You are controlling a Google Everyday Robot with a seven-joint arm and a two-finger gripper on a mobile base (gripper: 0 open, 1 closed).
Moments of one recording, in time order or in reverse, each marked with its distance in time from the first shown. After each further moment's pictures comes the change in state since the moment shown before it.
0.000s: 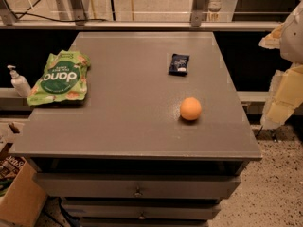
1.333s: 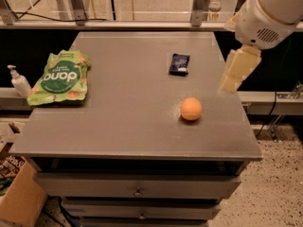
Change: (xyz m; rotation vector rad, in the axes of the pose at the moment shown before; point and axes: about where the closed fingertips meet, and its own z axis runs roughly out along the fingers) arm -0.055 -0.072 0.041 0.080 -0.112 -0.035
